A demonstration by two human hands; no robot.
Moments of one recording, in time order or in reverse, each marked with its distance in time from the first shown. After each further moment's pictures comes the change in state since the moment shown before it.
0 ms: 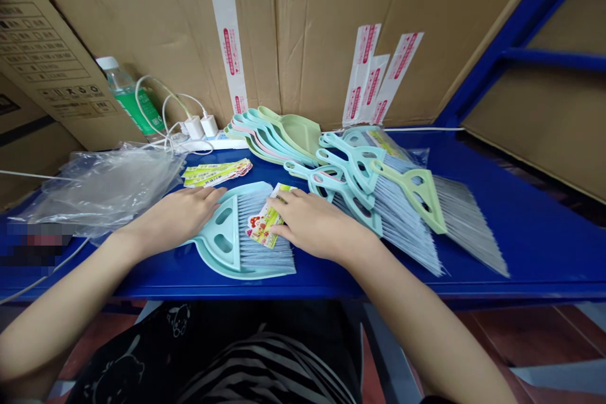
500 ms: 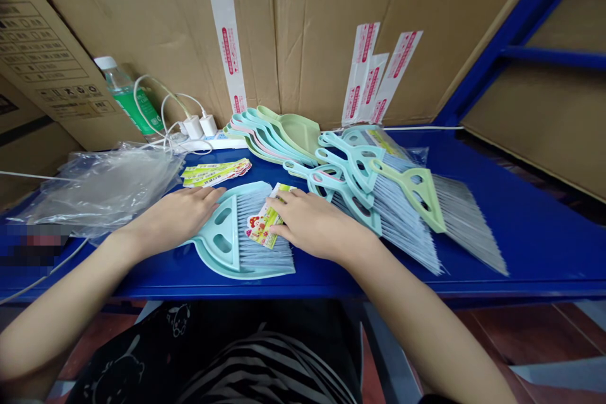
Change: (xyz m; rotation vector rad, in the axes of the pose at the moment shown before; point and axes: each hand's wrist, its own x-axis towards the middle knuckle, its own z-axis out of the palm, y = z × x) left_hand -0.002 0.001 -0.003 0.017 0.003 0.006; right_hand -0.002 0.003 0.004 0.003 0.054 -0.032
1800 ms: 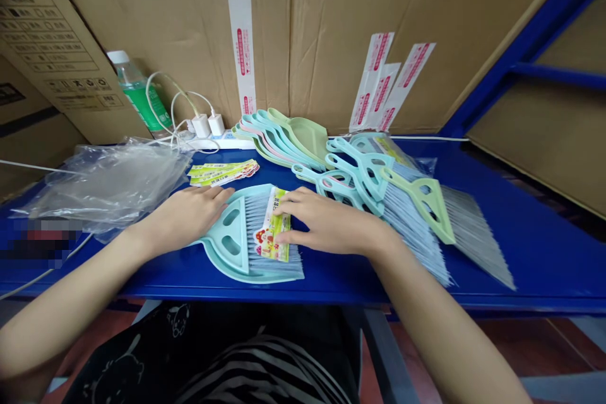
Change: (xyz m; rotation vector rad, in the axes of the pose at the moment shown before) left_hand 0.001 -0.002 0.011 0.001 0.062 0.010; right_hand 0.002 0.013 -0.010 0.306 -0.070 -0.114
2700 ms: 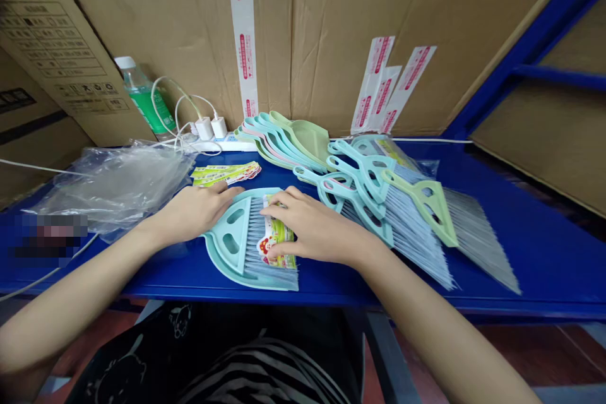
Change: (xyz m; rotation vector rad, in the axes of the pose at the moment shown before) left_hand 0.007 -0.003 -0.001 -0.063 -0.001 -0.074; right_hand 0.009 -0.011 0.010 -0.045 0.068 -0.010
